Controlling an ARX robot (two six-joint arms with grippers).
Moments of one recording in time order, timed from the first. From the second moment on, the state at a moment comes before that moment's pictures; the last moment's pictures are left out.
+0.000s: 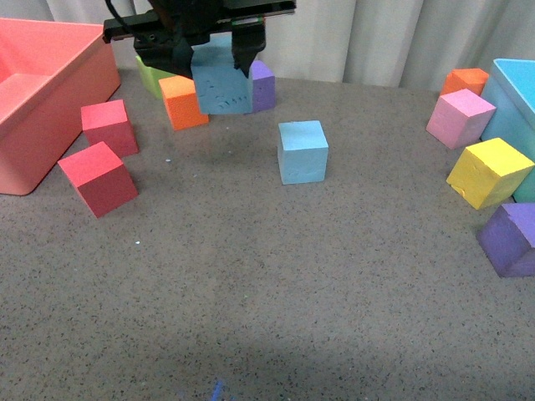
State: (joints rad) left arm -0.35 2.17 1.71 -0.50 -0.04 -0.34; right arm 0.00 0.00 0.00 0.00 0.00 0.00
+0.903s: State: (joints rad) left arm -0.53 2.41 2.05 -0.69 -0.12 -0.47; right arm 0.00 0.00 0.00 0.00 0.00 0.00
